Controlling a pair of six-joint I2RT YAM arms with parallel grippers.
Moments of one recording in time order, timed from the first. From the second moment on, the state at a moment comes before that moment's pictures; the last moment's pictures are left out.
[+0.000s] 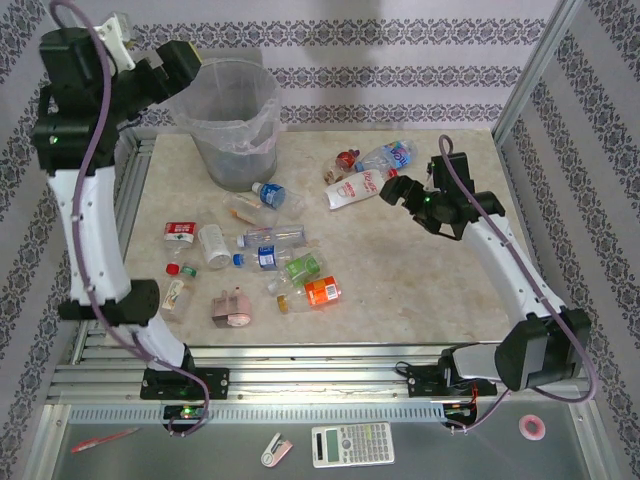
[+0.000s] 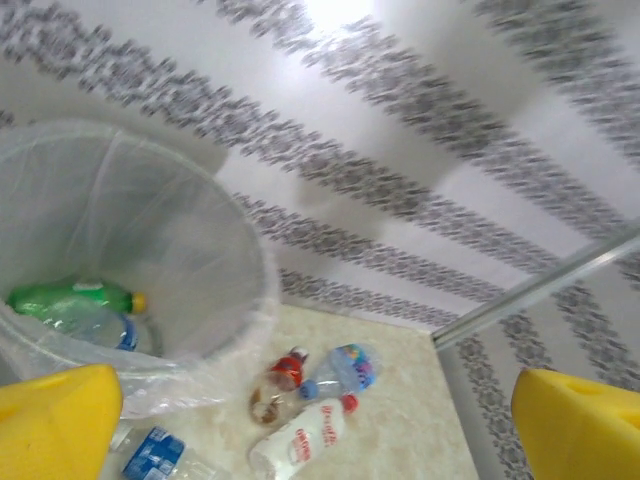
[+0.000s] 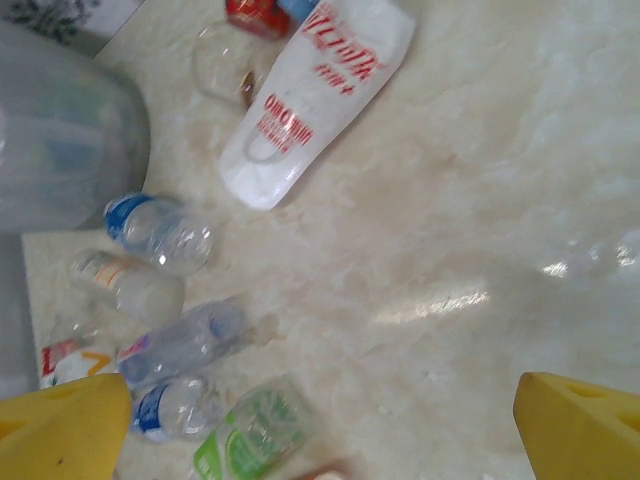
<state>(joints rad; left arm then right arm) 0.07 1.67 2.50 -1.05 0.44 -0.50 0.16 1.34 1.21 -0.73 -0.25 0.72</state>
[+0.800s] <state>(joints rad) 0.07 1.04 1.62 -0.73 0.53 -0.45 0.10 1.94 1.64 -0.74 -0.24 0.79</state>
